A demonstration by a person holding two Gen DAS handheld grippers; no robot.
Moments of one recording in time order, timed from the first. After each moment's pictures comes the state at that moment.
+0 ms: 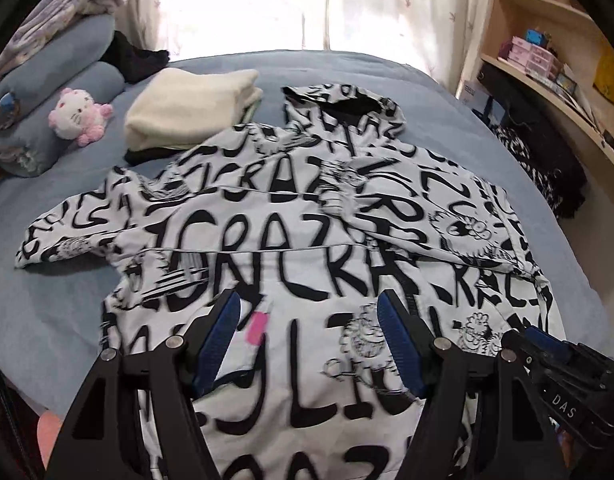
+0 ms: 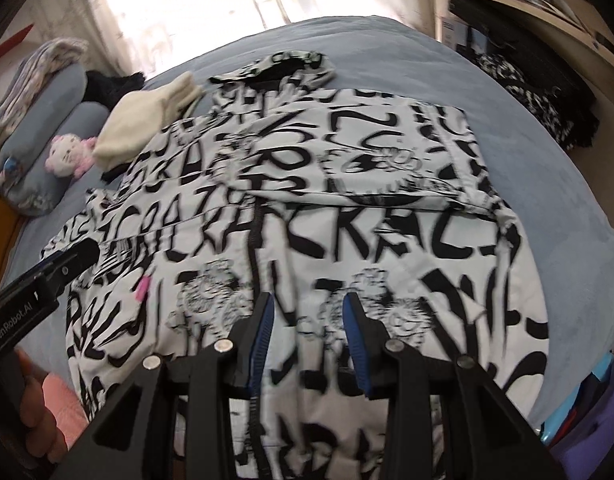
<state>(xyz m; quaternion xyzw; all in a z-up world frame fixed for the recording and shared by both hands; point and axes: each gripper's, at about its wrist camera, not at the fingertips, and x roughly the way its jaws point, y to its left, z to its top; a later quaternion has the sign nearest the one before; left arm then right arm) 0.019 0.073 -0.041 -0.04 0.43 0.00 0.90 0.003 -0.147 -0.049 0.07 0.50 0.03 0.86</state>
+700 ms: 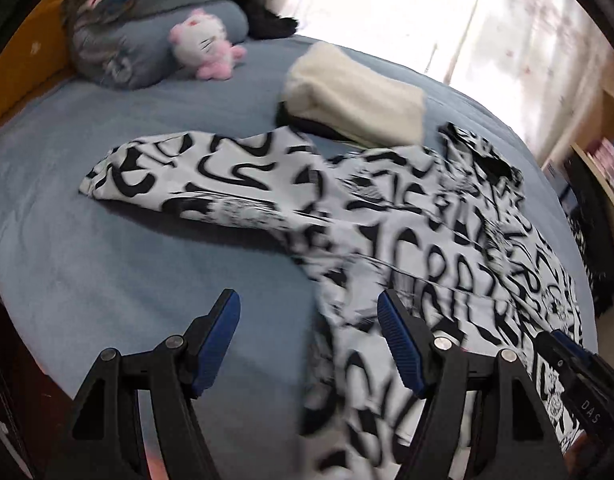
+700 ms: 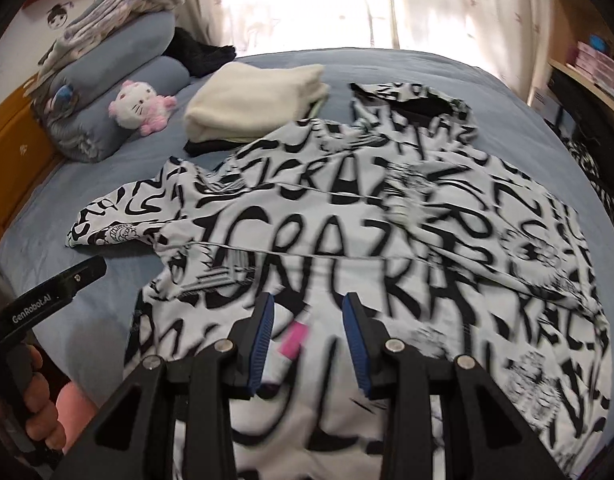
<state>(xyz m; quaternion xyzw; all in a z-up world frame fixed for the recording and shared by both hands) 0.008 0.317 -0.077 -0.18 0.43 0.11 0.88 0.052 0.061 -0.047 -0.02 0.46 0.12 0.88</state>
